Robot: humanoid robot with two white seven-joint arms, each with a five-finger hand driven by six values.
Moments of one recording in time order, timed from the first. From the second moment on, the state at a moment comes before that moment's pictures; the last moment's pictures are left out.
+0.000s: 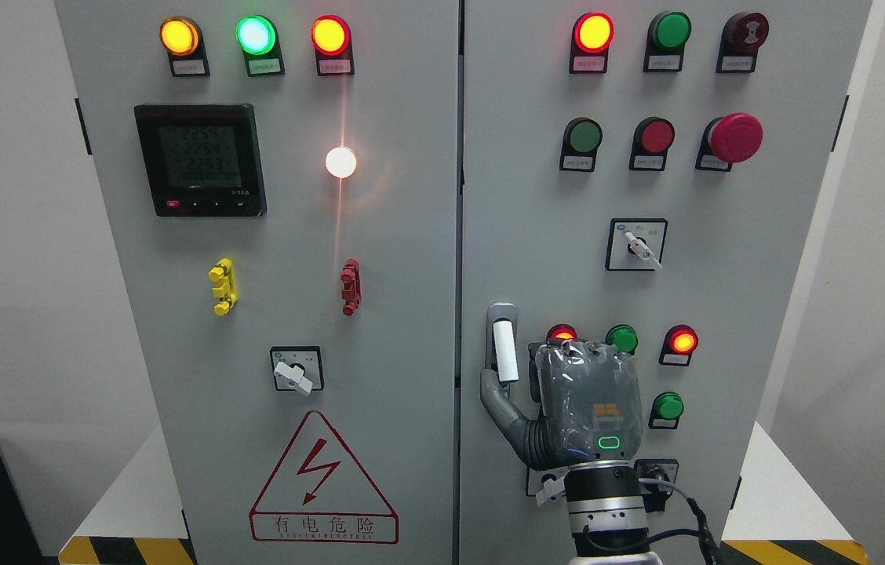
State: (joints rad) left arm 0.00 -0.10 -0.13 -0.05 0.16 -0.10 -0.06; right arm -0.47 0.14 0.26 -1.72 1.44 0.19 -0.13
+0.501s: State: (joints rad) left arm 0.00 -0.10 -0.13 -0.05 0.16 -0.10 -0.06; right arm -0.46 0.14 0.26 -1.72 1.44 0.20 -0.13
